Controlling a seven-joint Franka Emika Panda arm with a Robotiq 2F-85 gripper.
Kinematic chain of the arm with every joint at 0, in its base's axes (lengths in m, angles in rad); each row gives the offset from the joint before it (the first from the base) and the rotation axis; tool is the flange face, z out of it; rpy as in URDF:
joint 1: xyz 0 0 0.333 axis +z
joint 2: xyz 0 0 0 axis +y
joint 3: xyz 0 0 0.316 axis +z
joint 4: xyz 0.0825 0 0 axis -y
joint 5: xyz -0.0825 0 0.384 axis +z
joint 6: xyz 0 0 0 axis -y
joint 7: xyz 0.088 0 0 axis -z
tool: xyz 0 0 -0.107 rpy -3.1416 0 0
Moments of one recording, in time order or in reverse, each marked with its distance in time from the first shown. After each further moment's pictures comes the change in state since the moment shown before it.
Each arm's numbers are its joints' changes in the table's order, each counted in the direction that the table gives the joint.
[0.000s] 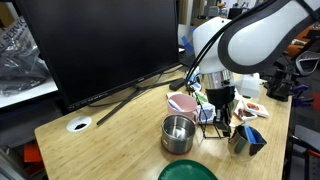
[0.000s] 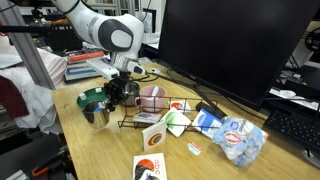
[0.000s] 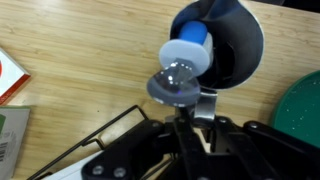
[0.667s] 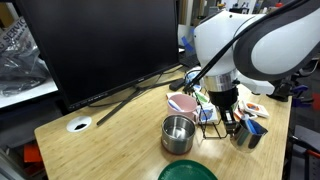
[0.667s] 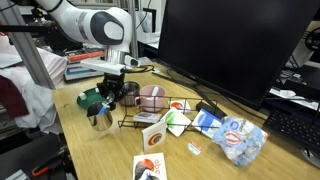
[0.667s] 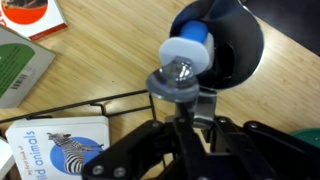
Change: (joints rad) arm 0.022 -0.051 0.037 -0.037 -0.163 0.018 -0.244
